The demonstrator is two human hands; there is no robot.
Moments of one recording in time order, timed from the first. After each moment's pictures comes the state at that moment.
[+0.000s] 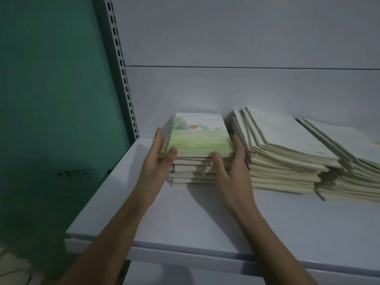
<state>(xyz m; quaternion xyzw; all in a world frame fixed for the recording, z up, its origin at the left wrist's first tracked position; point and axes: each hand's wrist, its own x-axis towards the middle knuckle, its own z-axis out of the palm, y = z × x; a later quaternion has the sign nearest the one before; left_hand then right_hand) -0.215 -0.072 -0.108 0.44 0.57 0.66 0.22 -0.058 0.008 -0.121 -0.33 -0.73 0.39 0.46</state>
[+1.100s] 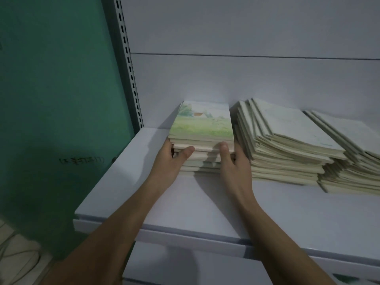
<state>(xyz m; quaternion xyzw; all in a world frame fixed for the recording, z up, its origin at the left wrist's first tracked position) -0.213 -0.059 -0.131 0.44 0.61 0.63 0.19 -0.064 0.009 -0.130 -0.35 -0.67 0.46 0.47</state>
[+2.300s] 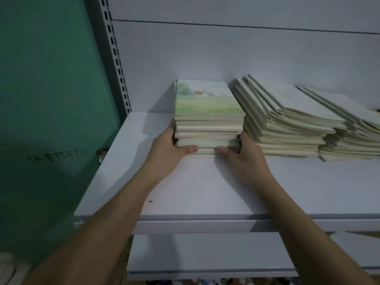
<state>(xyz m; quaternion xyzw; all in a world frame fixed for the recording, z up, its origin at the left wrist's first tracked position) -0.241 -0.072 -0.134 0.48 0.62 0.56 0.26 -0.055 0.002 -0.132 -0.38 -0.76 0.37 0.38</state>
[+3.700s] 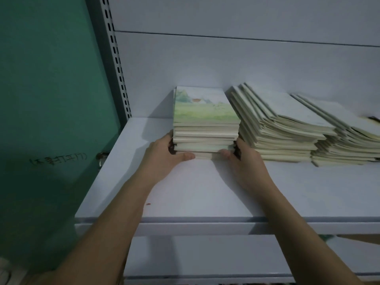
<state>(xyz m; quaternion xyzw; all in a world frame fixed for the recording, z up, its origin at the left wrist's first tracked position) -0.248 -0.079 -0.135 0.51 0.67 0.49 0.22 -0.041 -0.007 -0.130 -0.38 -0.77 0.36 0.37</state>
